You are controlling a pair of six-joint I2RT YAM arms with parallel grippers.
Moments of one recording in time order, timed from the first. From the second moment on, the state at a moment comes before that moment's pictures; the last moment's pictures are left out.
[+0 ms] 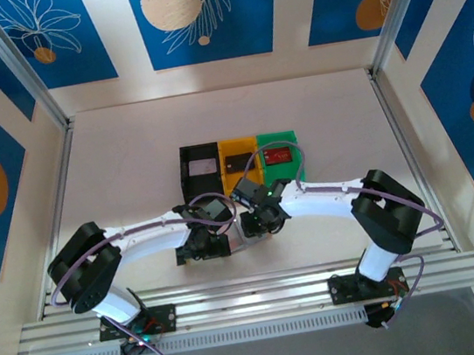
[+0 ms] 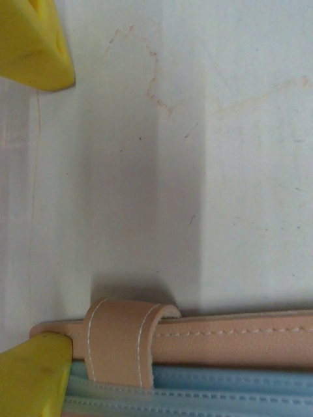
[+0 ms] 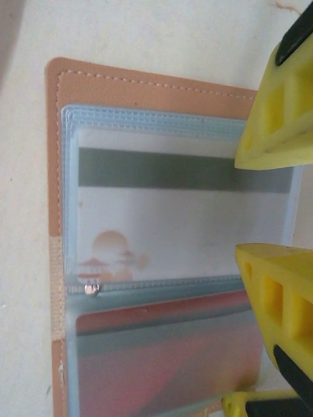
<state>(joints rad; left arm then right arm) -0.94 1.56 0.84 -0.80 -0.04 -0.97 0.93 1.64 0.97 -0.62 -0.01 0.68</state>
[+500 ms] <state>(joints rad) -0.94 1.56 0.83 -0.80 -0.04 -0.97 0.93 1.66 0.98 -0.66 0.04 0.68</state>
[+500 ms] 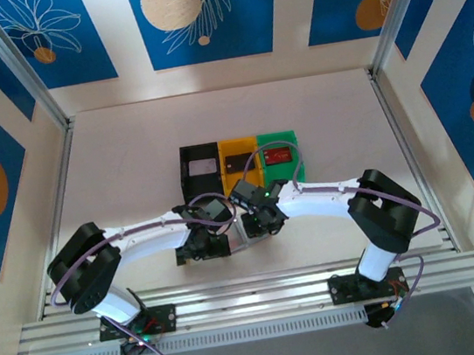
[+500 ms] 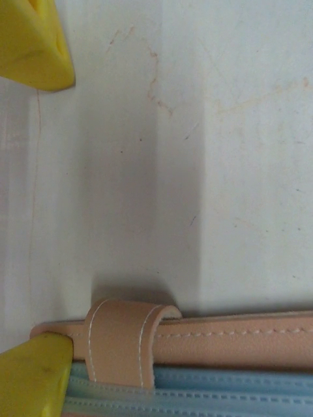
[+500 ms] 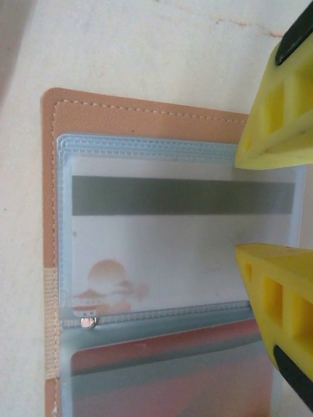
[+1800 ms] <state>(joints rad) -0.94 1.56 0.83 -0.80 -0.04 -0.97 0.90 1.69 0.97 -0.60 -0.03 0.66</state>
